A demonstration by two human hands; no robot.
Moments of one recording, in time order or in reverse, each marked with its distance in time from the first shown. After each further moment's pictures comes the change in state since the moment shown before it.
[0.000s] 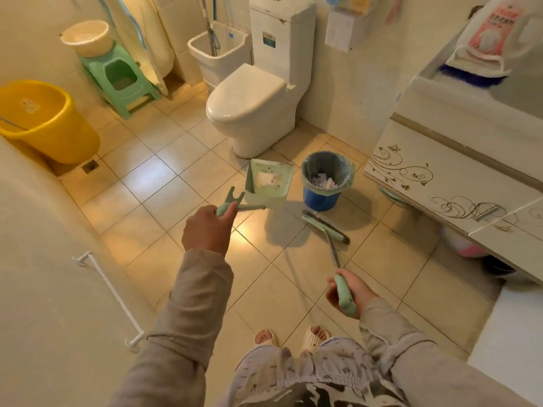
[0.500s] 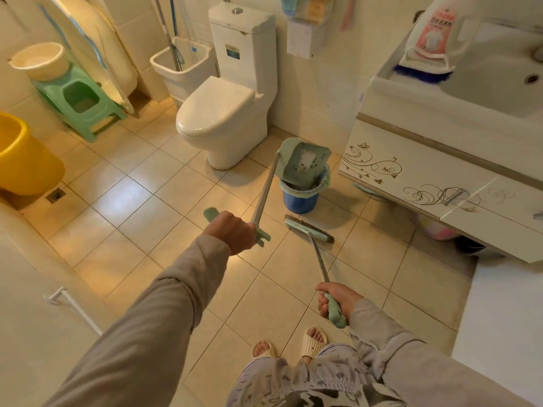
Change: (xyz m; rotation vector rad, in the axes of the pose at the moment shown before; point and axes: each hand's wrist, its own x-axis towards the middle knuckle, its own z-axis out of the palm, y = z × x) left_hand 0.022 0.034 0.028 1.347 -0.333 1.239; right_hand -0.001 0.016 -0.006 -0.239 0.042 0.049
